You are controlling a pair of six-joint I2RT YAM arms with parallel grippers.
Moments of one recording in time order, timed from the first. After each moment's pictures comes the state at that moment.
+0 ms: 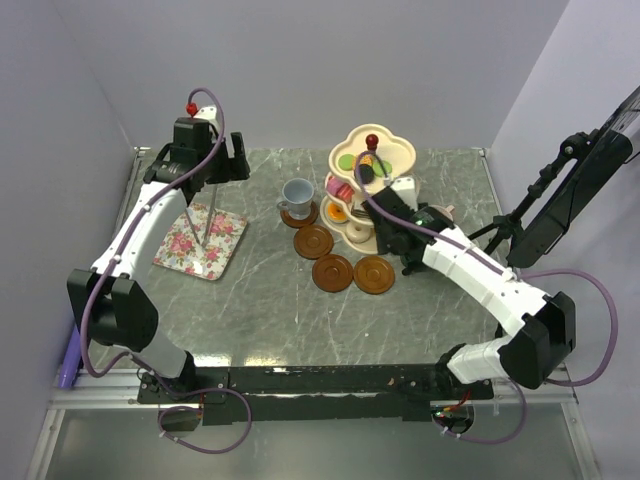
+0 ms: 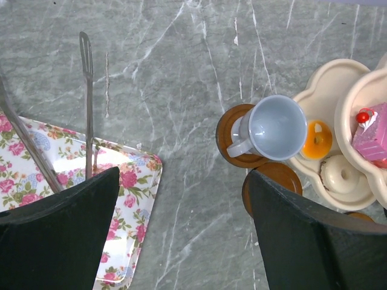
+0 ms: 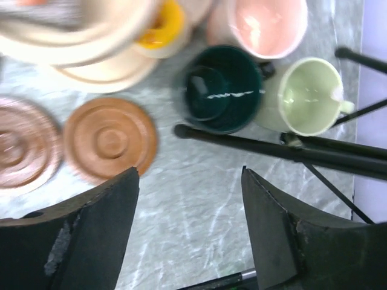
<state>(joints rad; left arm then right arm) -0.21 1.57 1.53 -0.53 0.00 -0.26 0.60 1.34 1.22 -0.96 0.62 0.43</state>
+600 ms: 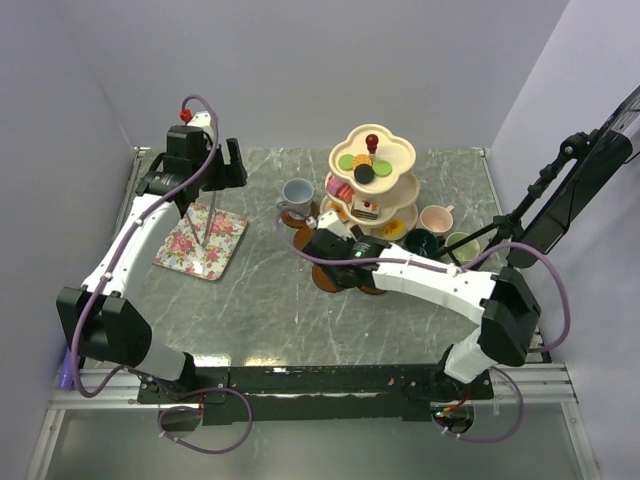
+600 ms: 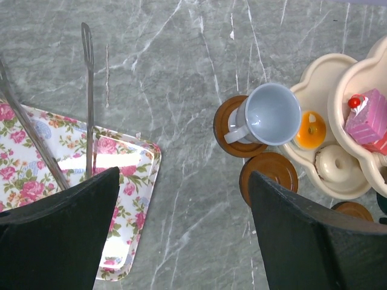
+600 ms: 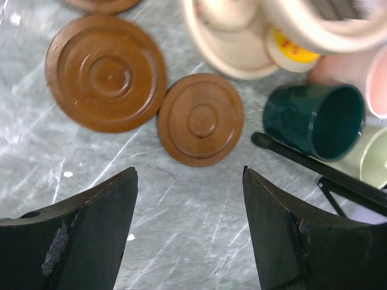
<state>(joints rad) -0.21 1.47 1.44 -0.51 0.00 -0.27 0.99 1.51 1.22 -0.86 0.65 0.33</state>
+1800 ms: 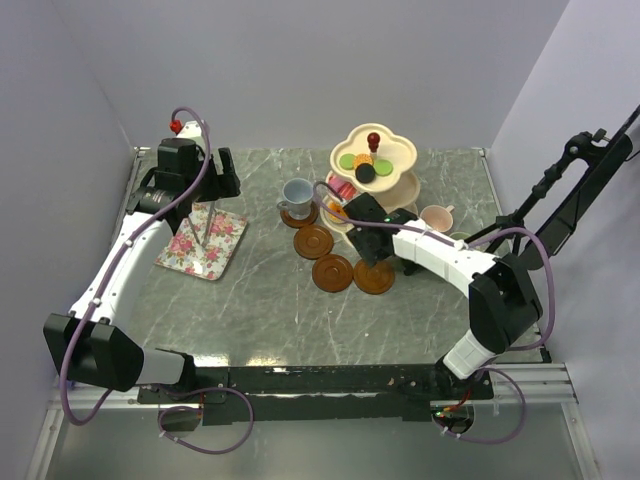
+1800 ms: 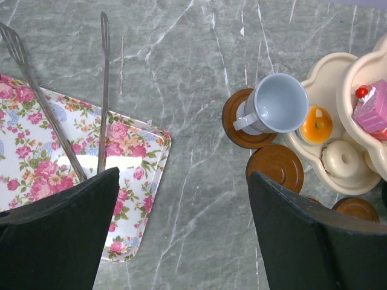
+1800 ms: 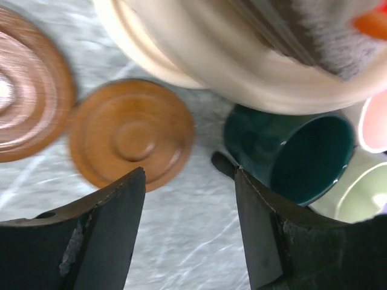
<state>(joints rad) -0.21 1.34 1.33 -0.51 -0.04 -0.29 0.63 1.58 1.17 -0.74 0.41 0.00</state>
